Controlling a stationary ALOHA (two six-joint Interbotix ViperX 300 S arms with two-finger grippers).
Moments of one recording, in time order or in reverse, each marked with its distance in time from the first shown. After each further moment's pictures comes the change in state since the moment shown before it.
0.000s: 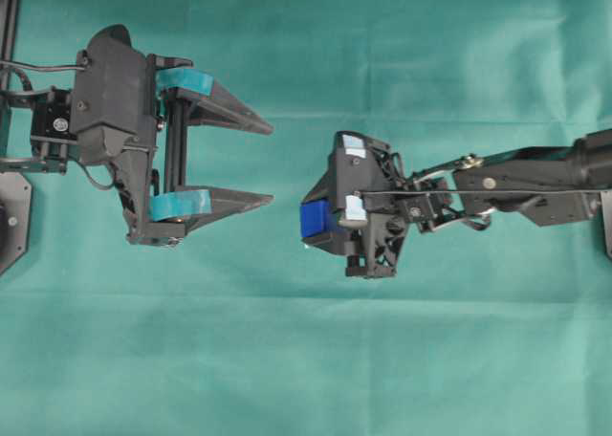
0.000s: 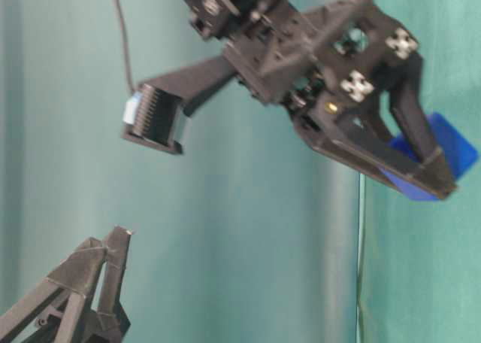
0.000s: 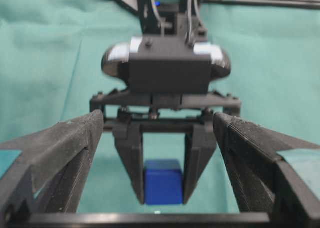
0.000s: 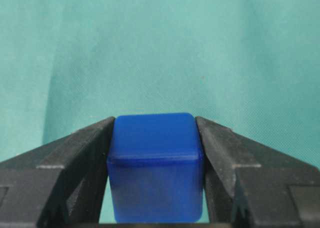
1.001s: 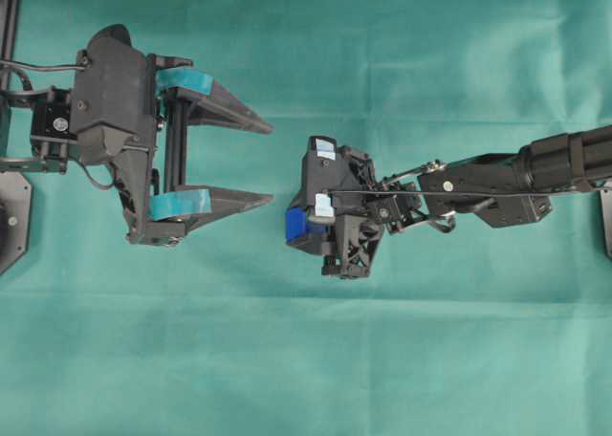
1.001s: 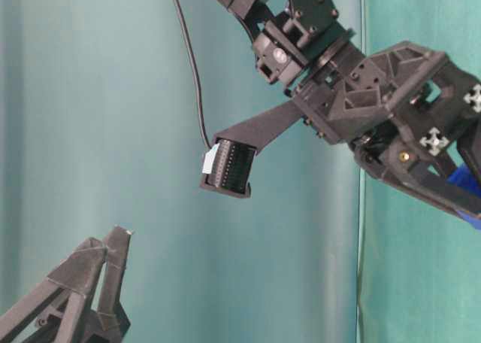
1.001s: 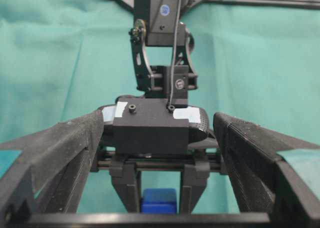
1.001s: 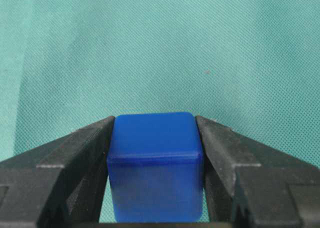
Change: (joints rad) left arm 0.002 0.000 0.000 0.000 0.000 0.000; right arm -0.014 0.144 -0.061 0.049 -0.060 0.002
